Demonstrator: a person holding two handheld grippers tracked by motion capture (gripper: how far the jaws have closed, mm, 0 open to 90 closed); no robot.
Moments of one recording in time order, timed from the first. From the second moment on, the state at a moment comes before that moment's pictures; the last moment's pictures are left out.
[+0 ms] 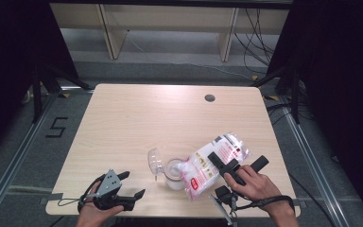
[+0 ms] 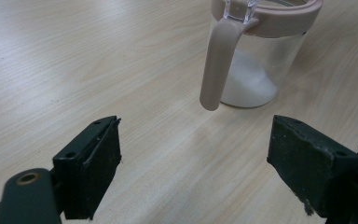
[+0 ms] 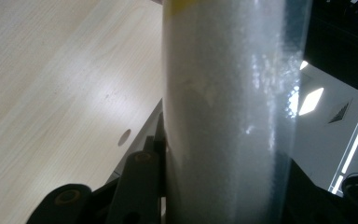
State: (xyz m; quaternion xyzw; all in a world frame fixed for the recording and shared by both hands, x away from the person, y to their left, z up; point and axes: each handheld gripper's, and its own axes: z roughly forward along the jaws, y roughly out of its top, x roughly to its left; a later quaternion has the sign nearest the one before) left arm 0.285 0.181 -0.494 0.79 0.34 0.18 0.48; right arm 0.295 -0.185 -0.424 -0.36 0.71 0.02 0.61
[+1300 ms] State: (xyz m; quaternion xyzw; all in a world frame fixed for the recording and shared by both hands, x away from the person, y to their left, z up) left arm 0.285 0.180 -0.495 0.79 0.34 0.18 0.48; right arm 0.296 -0.186 -0.424 -0.36 0.71 0.02 0.61
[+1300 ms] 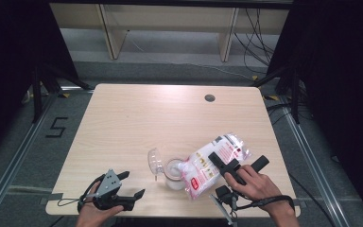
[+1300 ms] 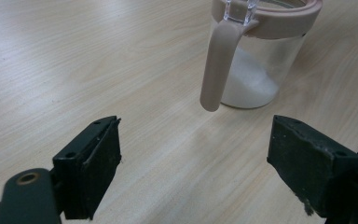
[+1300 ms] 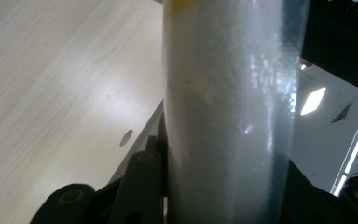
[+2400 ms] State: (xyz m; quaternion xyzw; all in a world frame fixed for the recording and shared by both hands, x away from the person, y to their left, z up) left arm 0.286 0.181 -0.495 0.79 0.34 0.18 0.48; right arm 0.296 -0.187 -0.422 -0.36 0.71 0.02 0.60
